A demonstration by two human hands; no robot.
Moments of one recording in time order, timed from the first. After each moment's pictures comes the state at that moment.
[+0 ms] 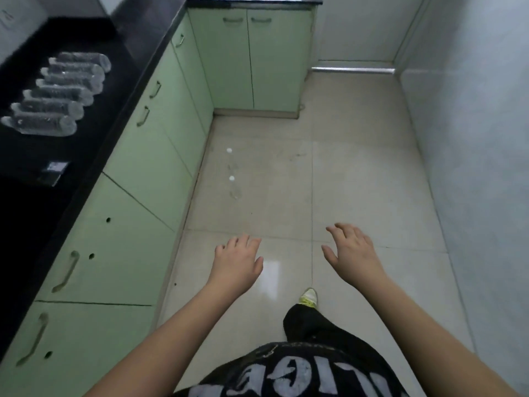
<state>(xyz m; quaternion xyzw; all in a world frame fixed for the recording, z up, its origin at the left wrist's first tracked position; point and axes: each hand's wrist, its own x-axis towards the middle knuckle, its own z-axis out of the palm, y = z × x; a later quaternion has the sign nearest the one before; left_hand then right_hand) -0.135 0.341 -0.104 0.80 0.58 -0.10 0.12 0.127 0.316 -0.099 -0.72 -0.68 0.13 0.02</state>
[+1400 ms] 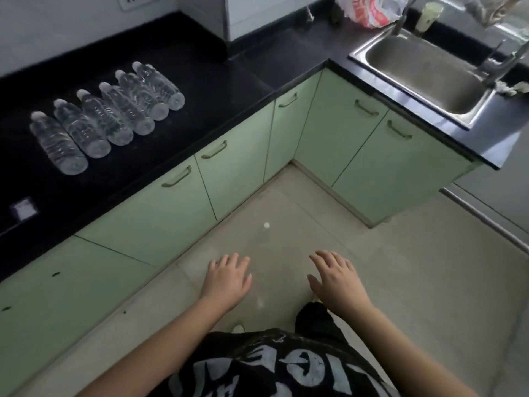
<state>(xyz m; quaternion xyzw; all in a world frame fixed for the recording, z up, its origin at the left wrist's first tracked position) -0.136 0.836 -0.151 0.57 0.80 -0.05 0.18 0.093 0.966 -0.110 -0.40 -0.91 0.11 -0.08</state>
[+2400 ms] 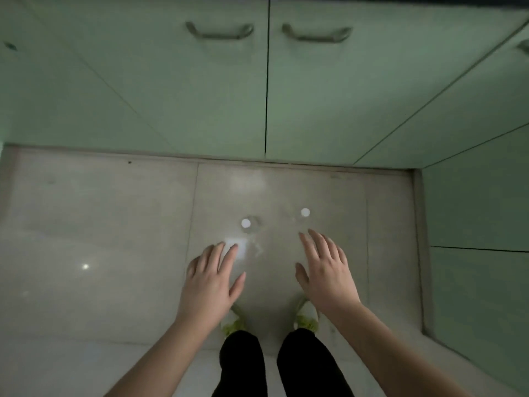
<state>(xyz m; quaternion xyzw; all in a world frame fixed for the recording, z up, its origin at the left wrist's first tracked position) -0.020 0.943 -0.400 0.16 0.97 0.07 0.15 0.000 1.182 -0.394 -0.01 -0.97 0.15 -0.16</state>
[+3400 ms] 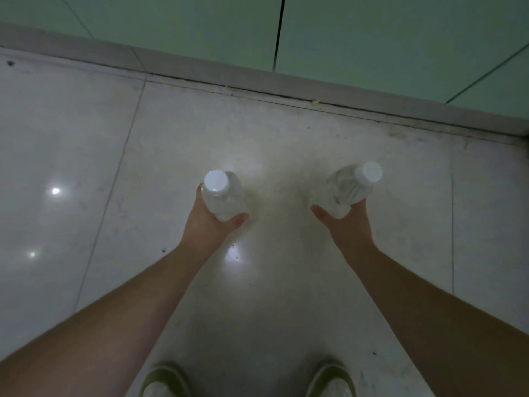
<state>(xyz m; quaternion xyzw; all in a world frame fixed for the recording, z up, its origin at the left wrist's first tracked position) -0.103 0.967 -0.901 -0.13 0.86 0.46 0.17 -0.078 1.240 -0.881 -0.31 -0.80 0.52 -0.05</state>
